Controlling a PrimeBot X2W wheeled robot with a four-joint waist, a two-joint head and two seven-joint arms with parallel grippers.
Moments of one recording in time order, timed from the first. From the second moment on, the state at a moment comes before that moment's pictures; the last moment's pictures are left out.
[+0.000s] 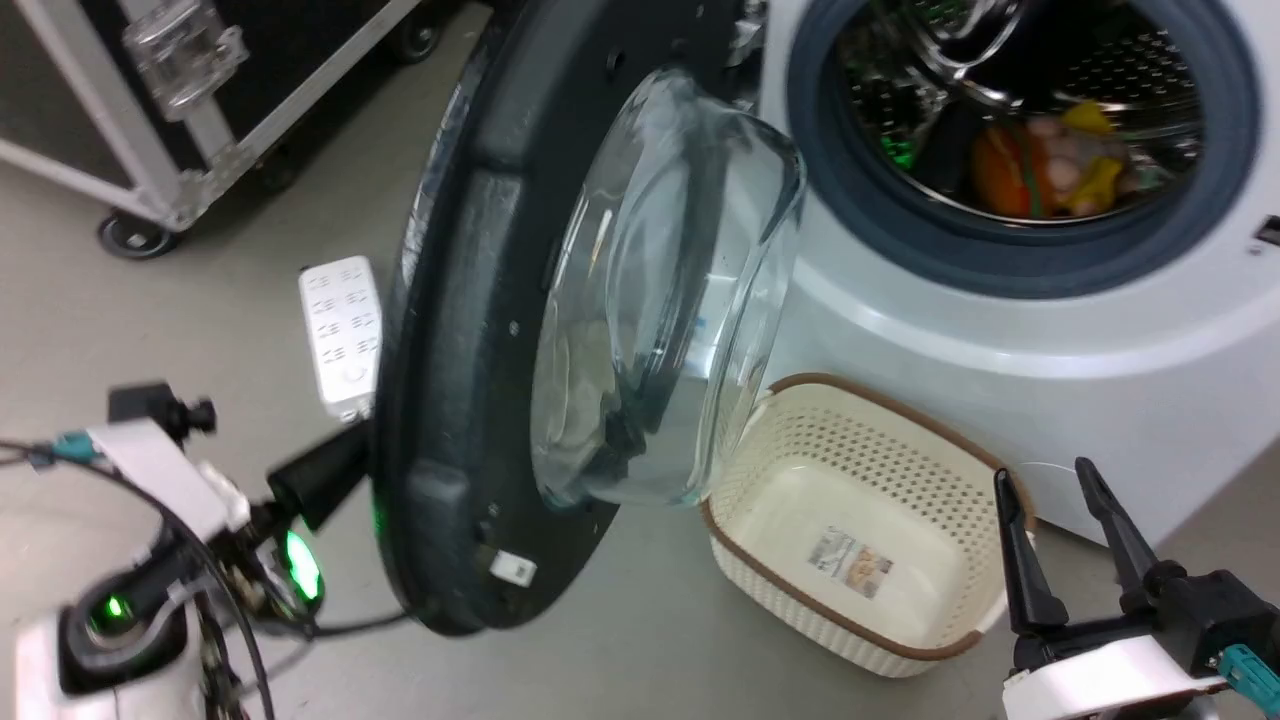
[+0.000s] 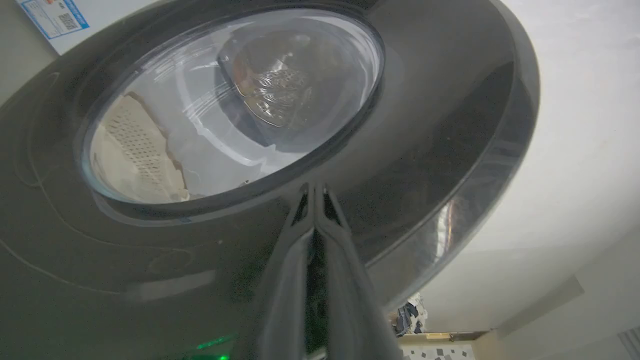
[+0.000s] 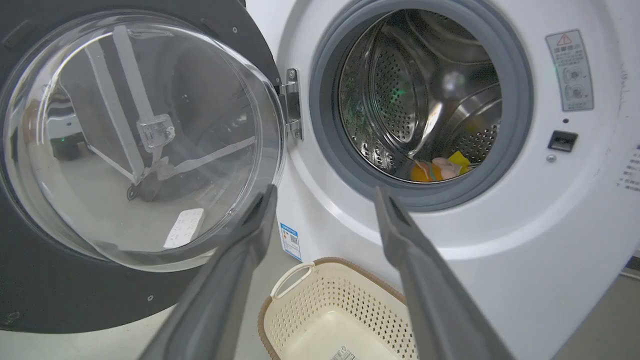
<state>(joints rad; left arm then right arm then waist) -0.38 0.07 0.37 0.14 -1.42 0.04 1.06 -0.01 -0.05 -0.04 0.05 0.07 0.13 -0.26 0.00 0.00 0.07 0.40</state>
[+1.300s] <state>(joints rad) -0.56 0.05 -0.24 0.30 -1.74 -0.01 0.16 -0.04 -0.05 -0.05 0.04 0.11 0.13 -0.26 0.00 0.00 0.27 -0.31</state>
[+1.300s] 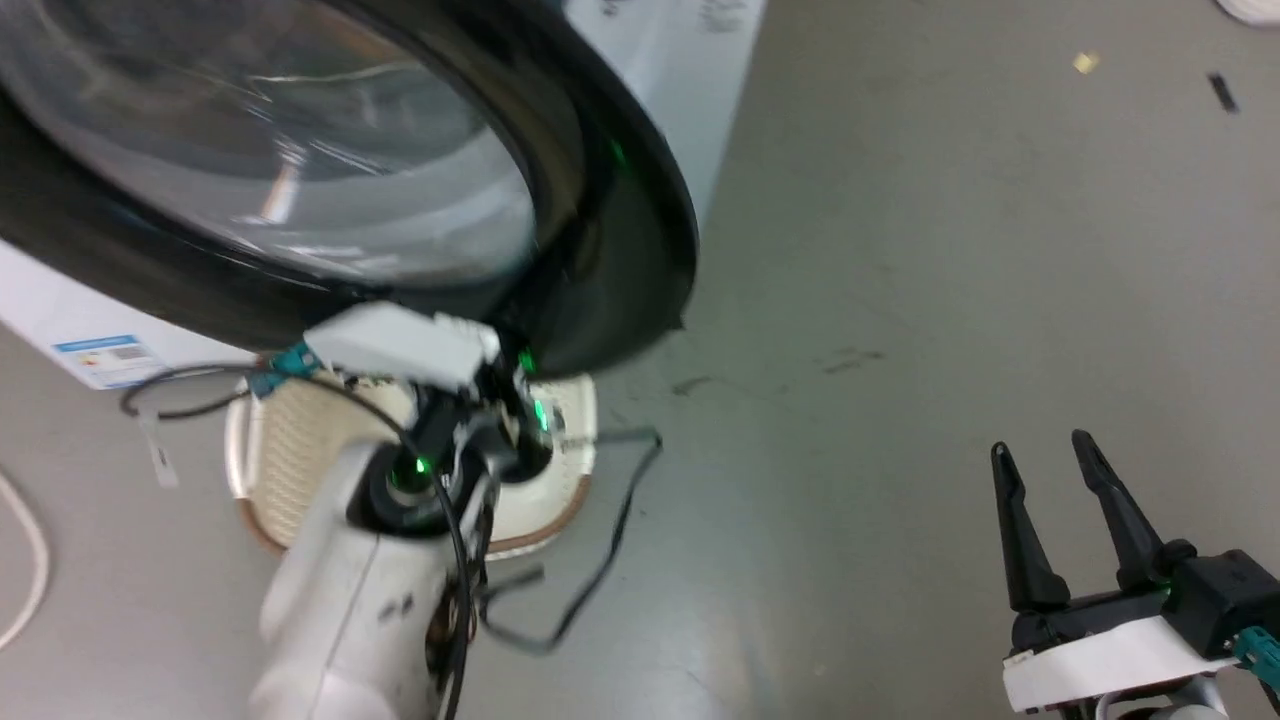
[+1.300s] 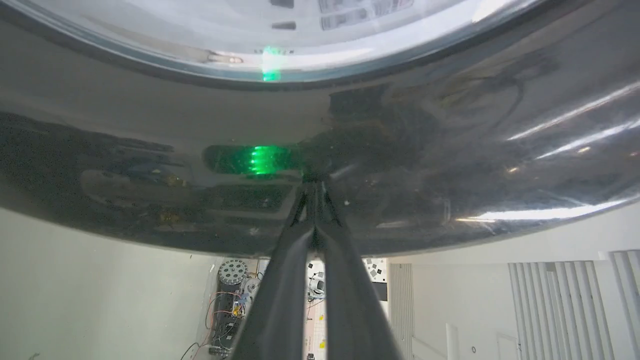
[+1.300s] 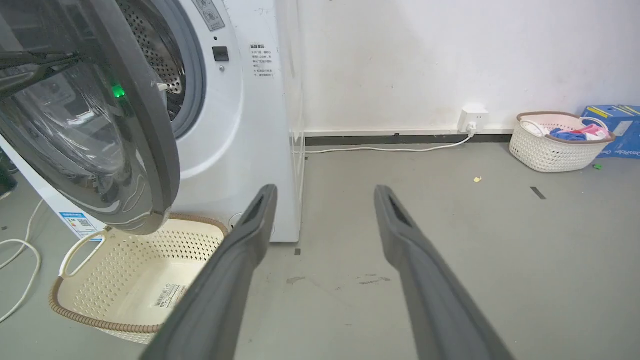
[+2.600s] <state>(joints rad) -0.20 0.35 -0.29 0.10 -0.81 -0.03 -0.26 0.04 -0.05 -0.05 0.01 0.08 0.13 -0.26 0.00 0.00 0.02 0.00</state>
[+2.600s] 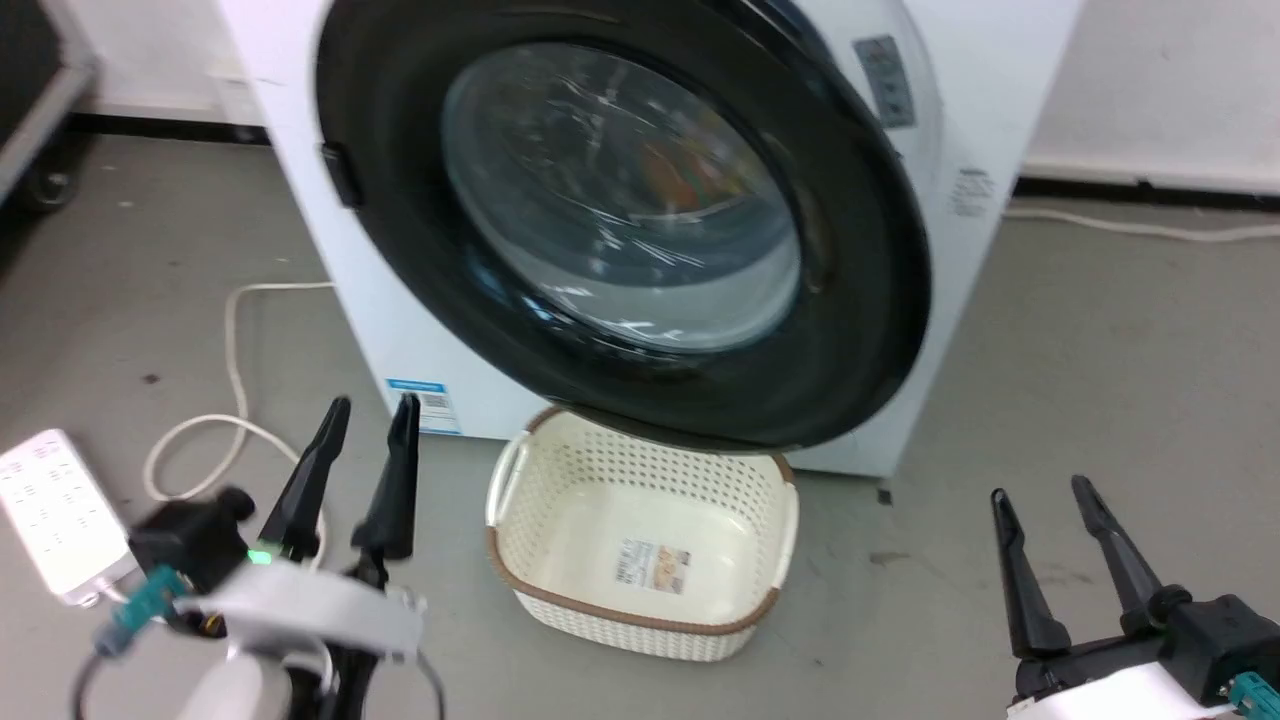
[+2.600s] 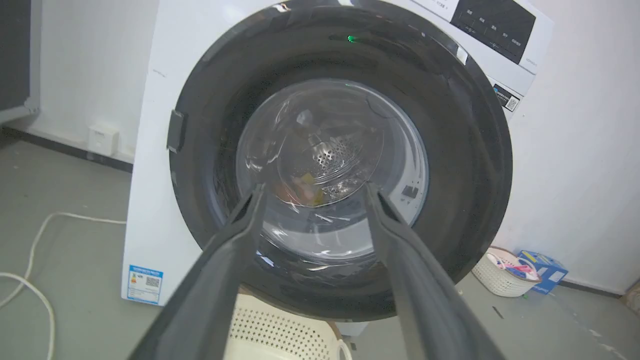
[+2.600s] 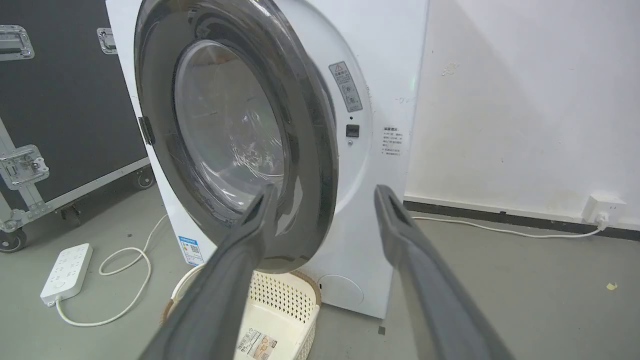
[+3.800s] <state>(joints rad) 0.00 0.19 -0.21 0.00 -0.23 -0.06 -0.26 -0.17 -0.22 0.15 0.00 0.13 0.13 -0.13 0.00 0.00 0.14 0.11</state>
